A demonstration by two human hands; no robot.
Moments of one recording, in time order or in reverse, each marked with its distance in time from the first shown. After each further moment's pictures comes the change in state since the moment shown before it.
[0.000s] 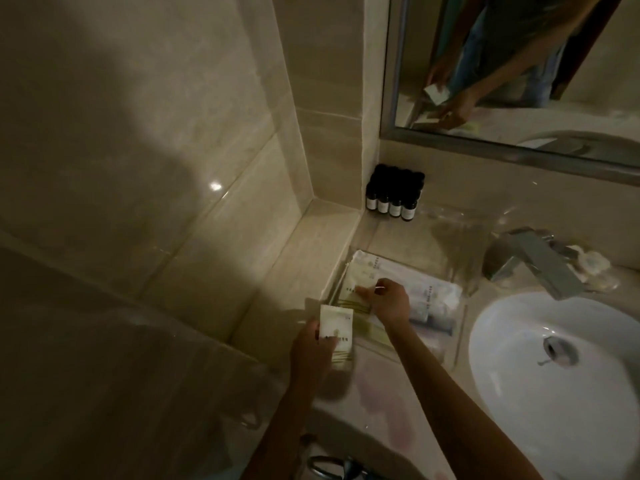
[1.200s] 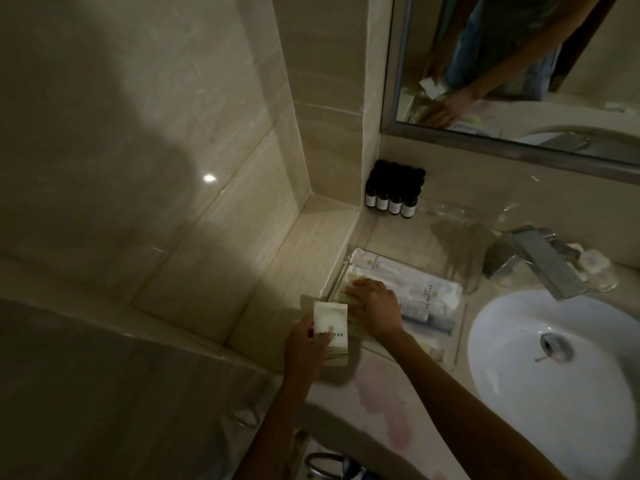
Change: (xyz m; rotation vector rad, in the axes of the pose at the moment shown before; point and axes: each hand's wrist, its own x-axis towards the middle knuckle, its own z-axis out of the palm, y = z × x) left_hand 0.019 -0.012 -0.004 -0.011 0.023 0.036; right_hand 0.016 0.028 0.017 -0.666 -0.078 -0.599
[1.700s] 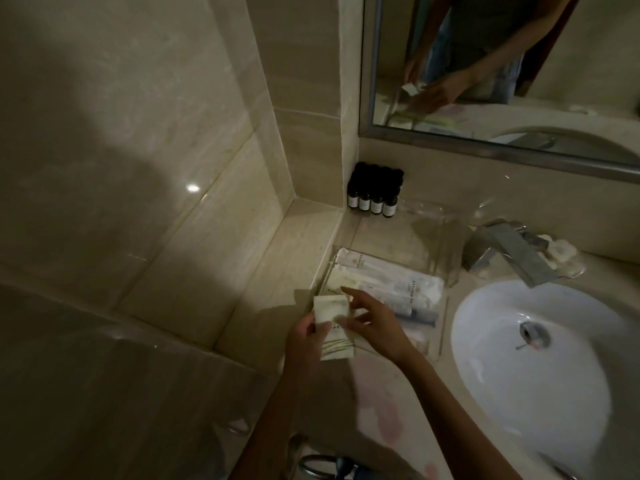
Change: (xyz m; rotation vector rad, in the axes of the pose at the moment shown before) left_hand -0.006 0.009 0.012 -0.270 -0.084 0.017; right_hand -0.057 -0.014 -0.040 0.681 -0.051 0.098
